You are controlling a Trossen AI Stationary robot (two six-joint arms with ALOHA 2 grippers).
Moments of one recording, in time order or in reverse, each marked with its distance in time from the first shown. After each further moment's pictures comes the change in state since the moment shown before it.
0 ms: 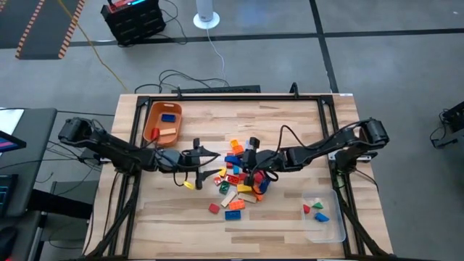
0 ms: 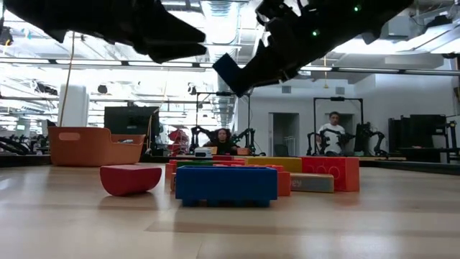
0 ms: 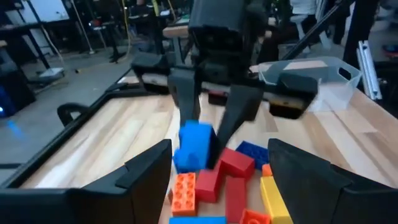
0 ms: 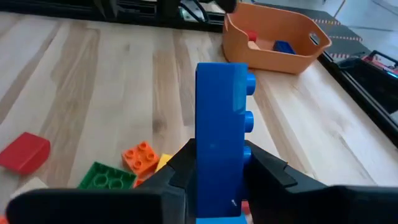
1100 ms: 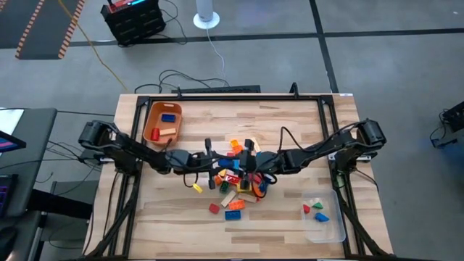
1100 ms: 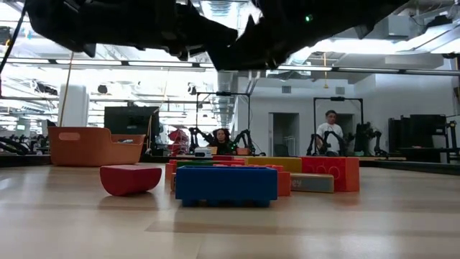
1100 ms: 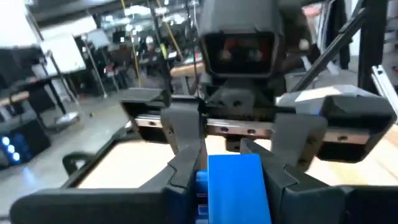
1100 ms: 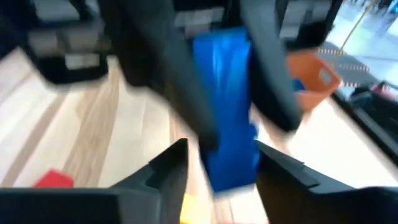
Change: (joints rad) left arm 0.032 0.246 0.071 0.343 0.027 0.133; right arm 0.031 0.028 0.040 0.092 -0.021 -0.030
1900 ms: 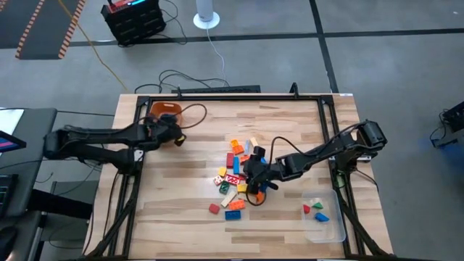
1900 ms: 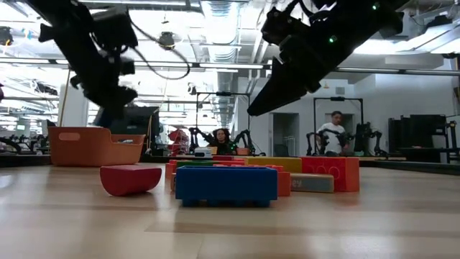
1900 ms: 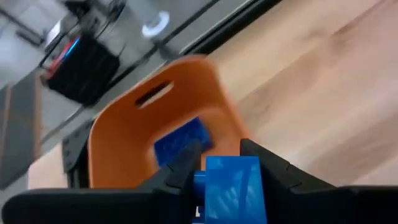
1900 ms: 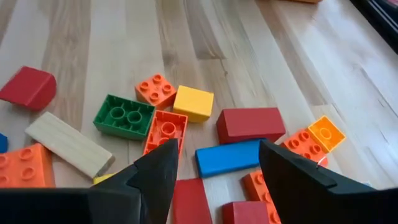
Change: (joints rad) left arm 0.451 -0.513 -0.026 -1.562 -0.498 -0.631; right arm 0.053 0.001 -0.001 -0.368 0.093 0.218
